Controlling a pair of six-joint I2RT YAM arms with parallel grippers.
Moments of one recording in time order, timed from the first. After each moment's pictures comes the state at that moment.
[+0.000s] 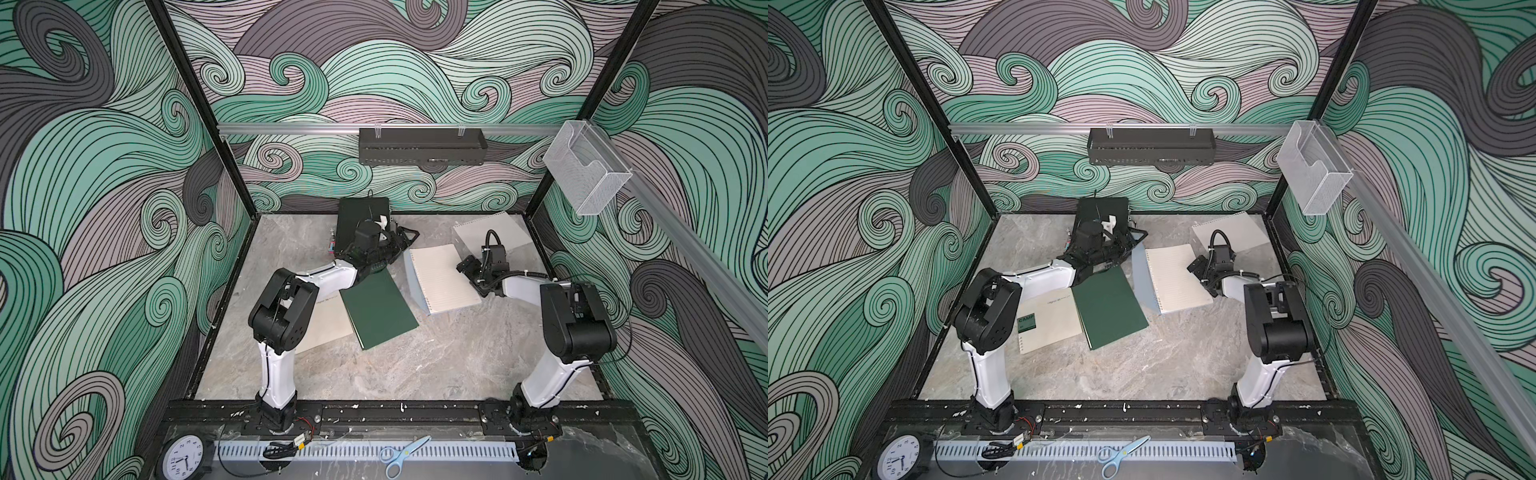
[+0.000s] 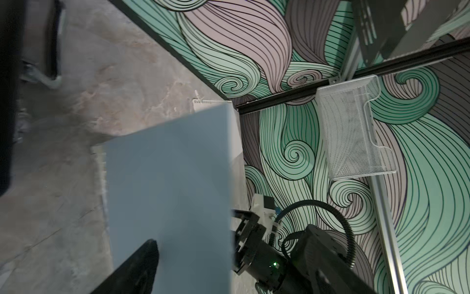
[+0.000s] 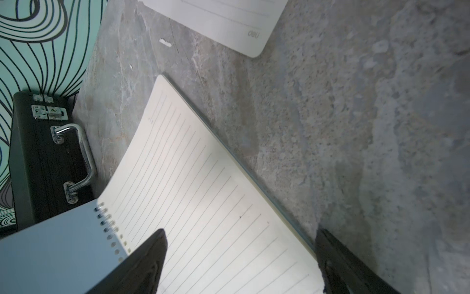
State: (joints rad) left arm -0.54 1.93 1.30 0.35 0.37 -1.08; right arm 0.11 1.76 0.90 -0.03 -0.09 0.88
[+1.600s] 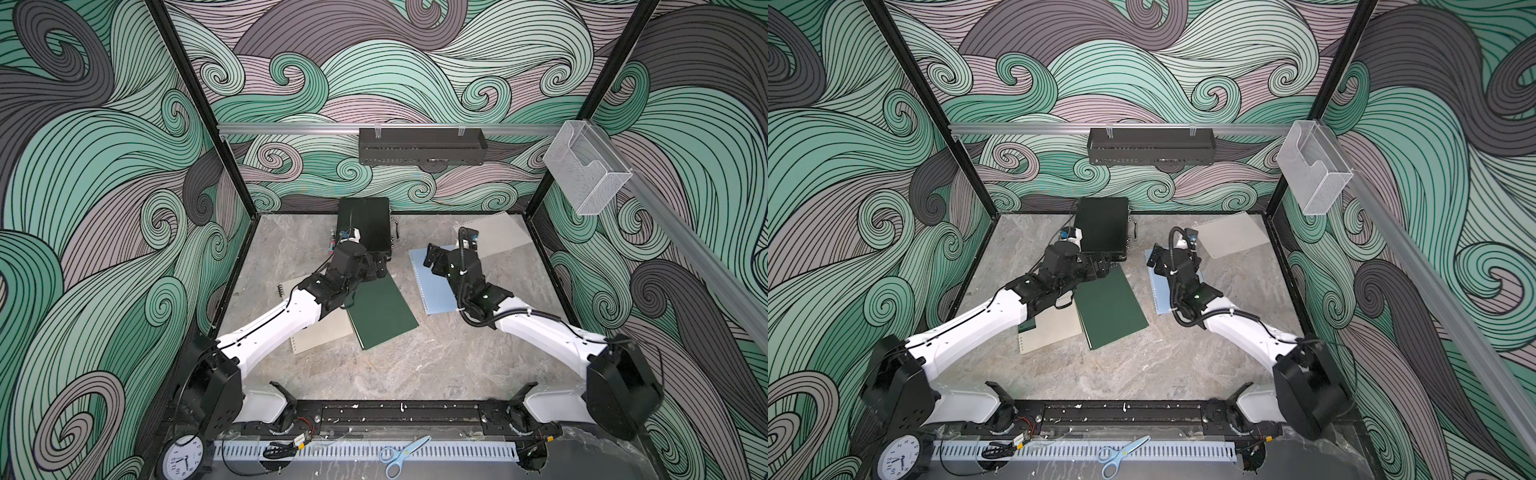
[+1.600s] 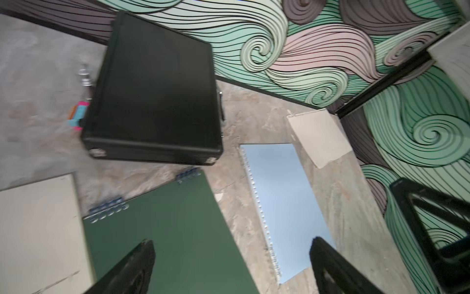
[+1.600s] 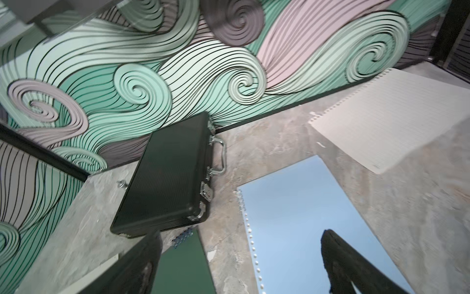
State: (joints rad) left arm -0.59 1.30 0.95 -0.20 -0.24 -0.62; right arm 0.64 1.43 0.89 0.17 0.49 0.51
